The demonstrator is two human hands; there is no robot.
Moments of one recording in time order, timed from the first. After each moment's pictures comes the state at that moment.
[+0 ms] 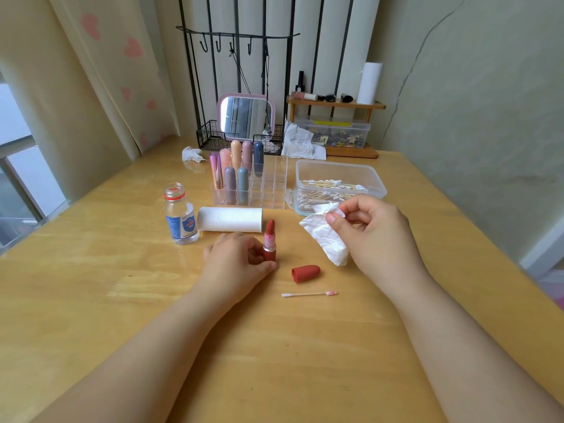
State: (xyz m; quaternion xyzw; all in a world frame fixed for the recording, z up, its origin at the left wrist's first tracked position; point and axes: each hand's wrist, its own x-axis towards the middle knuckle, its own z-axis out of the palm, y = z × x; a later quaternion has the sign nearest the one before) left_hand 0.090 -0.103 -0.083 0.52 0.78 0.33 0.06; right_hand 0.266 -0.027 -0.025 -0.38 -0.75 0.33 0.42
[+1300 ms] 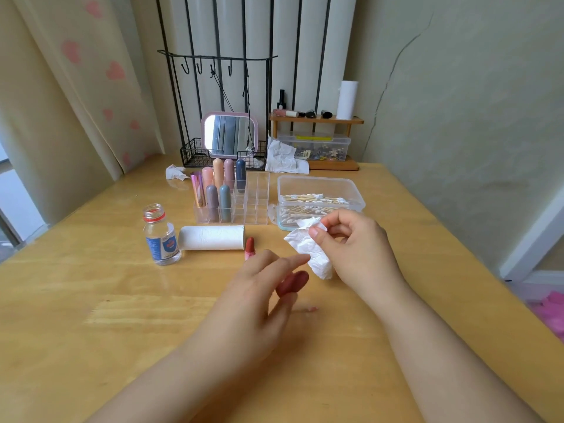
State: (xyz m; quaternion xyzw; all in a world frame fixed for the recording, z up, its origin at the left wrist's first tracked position) left_hand 0.143 -0.131 -0.063 0.70 0.56 0.44 0.01; right_hand 0.272 -0.020 -0.024 -0.38 -0.75 0.34 0.42
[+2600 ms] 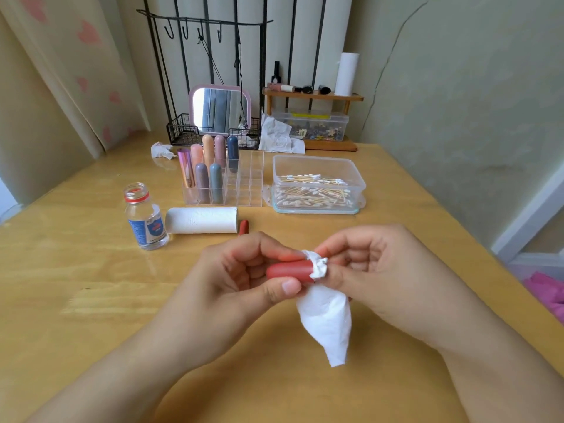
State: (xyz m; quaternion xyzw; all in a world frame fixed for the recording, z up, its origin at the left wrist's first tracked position) left_hand 0.137 -0.146 -0.044 0.56 0.38 0.62 0.41; right_hand 0.307 -0.067 0.000 -0.28 -0.76 0.53 0.27
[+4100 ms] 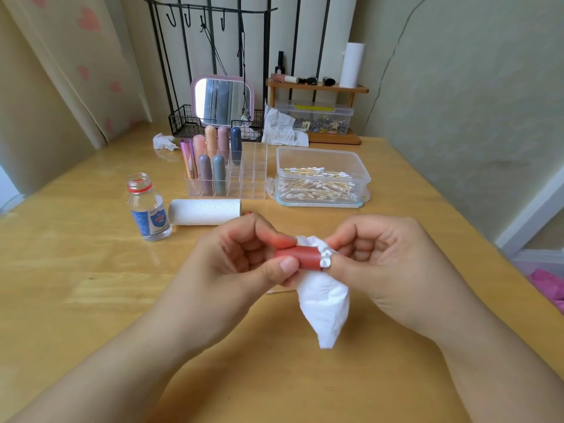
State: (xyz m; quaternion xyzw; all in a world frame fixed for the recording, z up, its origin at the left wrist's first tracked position) left_hand 0.136 -0.146 -0.040 0.52 0.40 0.64 0.40; right_hand 0.301 -0.069 -0.006 -0.24 -0.75 0.53 0.32
